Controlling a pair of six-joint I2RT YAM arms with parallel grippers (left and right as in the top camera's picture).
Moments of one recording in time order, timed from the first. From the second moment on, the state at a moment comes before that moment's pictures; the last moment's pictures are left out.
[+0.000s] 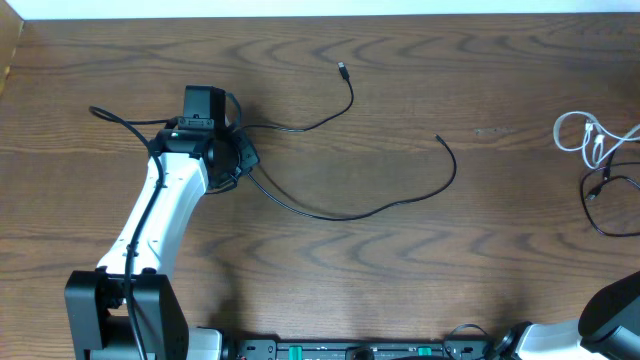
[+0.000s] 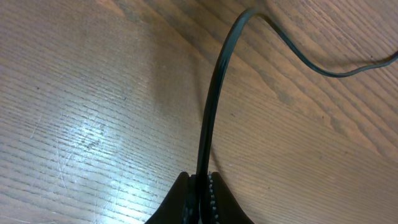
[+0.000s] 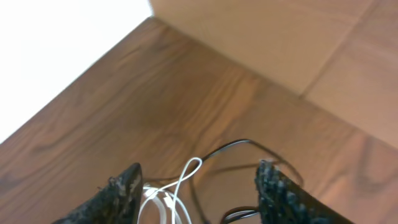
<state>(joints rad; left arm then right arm) -0.06 1.58 1.13 -0.76 0.12 -0.56 -0.58 1.65 1.47 -0.46 0.20 0.28</state>
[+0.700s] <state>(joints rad) -0.11 1.58 1.12 -0.62 0.46 -0.40 -0.28 1.66 1.47 -0.82 -0.30 0.12</state>
